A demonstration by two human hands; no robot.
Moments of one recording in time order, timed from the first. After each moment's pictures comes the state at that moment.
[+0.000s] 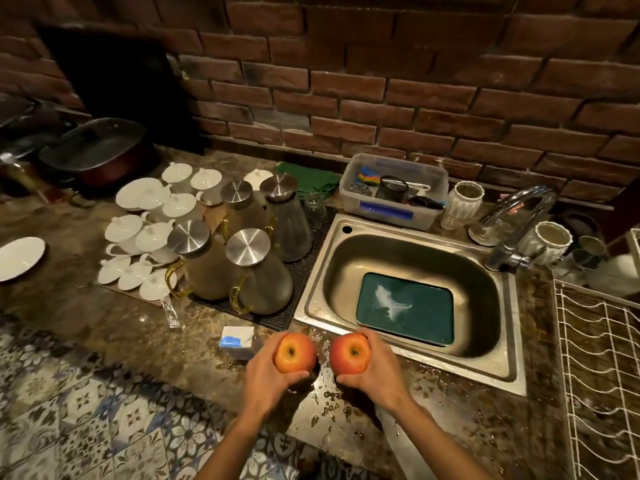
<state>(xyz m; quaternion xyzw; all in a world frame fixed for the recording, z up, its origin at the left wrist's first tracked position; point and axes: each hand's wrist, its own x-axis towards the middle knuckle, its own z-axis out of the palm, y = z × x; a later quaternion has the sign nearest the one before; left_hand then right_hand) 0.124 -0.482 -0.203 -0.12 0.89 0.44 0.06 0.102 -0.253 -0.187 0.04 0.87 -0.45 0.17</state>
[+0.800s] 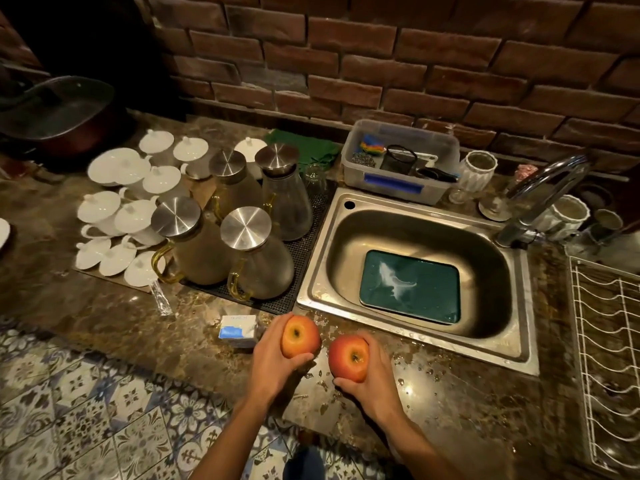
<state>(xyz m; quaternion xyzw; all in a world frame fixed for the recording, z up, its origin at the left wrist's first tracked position) 0.104 -0.501 -0.252 -0.09 0.89 0.44 0.08 0.131 -0.286 -0.239 0.09 0.87 -0.46 0.16</state>
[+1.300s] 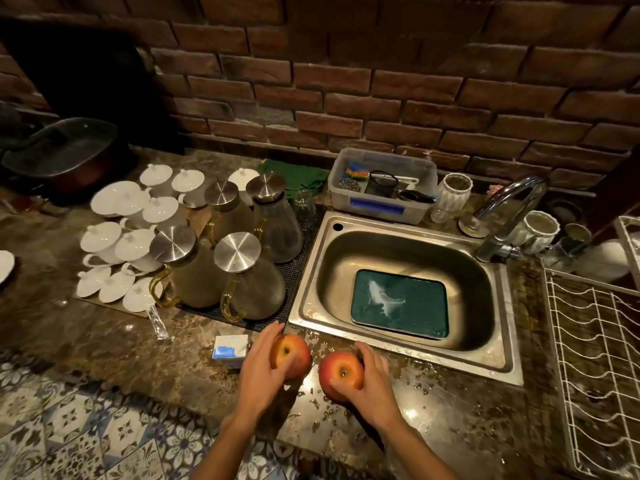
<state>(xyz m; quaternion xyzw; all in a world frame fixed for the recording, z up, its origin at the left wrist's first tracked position) 0.100 -0.497 -0.227 -0.08 0.90 0.42 0.04 0.124 -0.269 -0.229 0.09 0.87 -0.46 0.16</state>
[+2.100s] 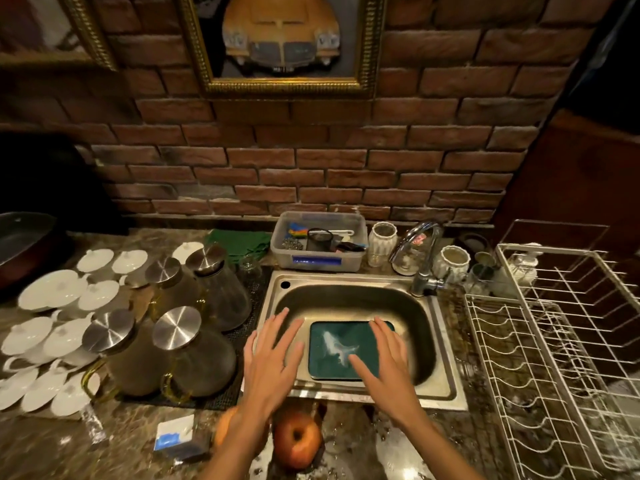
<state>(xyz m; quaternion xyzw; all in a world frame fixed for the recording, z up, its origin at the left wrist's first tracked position) 0.018 -0.385 -0.137 0.12 0.96 0.26 -0.06 0.075 -0.155 -0.143 0.06 0.92 -0.39 -0.04</state>
